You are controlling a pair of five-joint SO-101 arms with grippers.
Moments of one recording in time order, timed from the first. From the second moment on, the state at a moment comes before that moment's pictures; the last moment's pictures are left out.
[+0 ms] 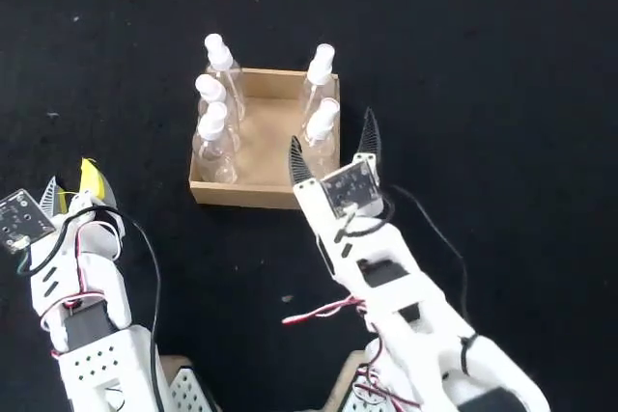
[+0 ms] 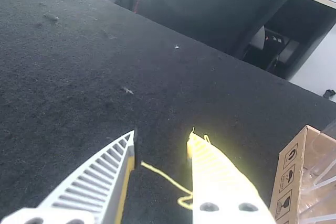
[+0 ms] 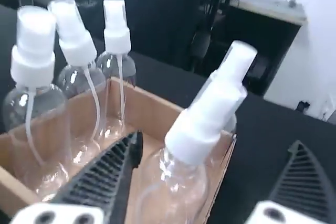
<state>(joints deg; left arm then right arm) -29.2 -93.4 96.5 18.9 12.3 -21.1 -38.5 89.5 -34.2 11.0</state>
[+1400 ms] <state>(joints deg) -16.5 -93.4 96.5 26.8 -2.5 10.0 -102.9 97.0 48.7 11.1</state>
